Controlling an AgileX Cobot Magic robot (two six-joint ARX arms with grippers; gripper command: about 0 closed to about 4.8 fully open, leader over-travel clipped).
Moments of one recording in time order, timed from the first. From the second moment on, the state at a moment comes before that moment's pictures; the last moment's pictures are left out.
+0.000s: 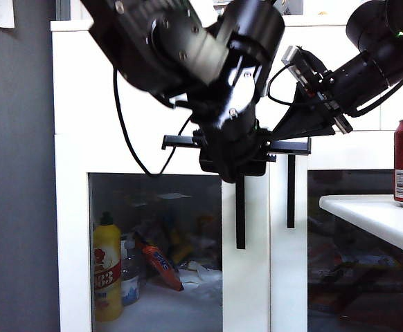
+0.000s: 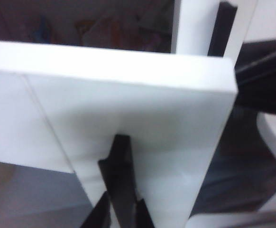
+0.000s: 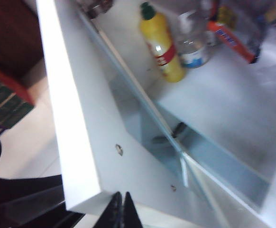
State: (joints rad) left arm -0.96 2.00 1.16 0.39 -0.67 -0.20; right arm 0.19 1.70 1.17 -0.16 -0.76 -0.08
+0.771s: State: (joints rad) left arm -1.06 1.88 1.15 -0.23 -0.51 -0.20; right arm 0.21 1.70 1.17 -0.23 -0.82 -0.13
